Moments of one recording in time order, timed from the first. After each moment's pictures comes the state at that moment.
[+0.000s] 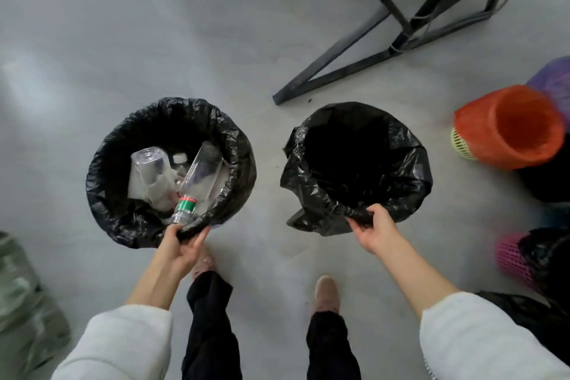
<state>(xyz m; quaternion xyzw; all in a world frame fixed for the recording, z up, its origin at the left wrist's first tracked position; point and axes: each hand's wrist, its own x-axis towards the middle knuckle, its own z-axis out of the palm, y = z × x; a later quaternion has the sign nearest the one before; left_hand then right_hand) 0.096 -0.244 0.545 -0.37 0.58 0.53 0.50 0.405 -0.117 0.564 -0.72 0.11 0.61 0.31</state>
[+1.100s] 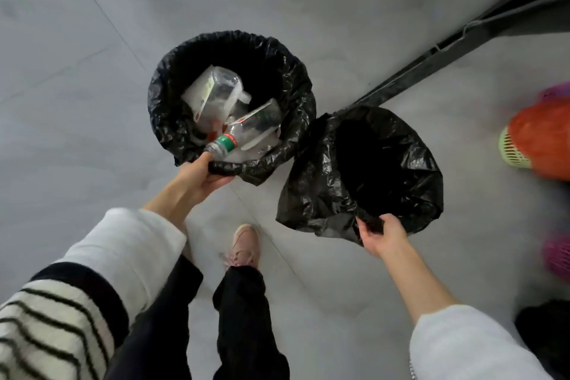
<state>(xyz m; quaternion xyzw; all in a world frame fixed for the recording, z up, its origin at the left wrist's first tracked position) -0.196 0.139 0.374 -0.09 0.67 0.31 0.67 0.115 0.091 0.429 -0.74 0.26 0.48 0.39</state>
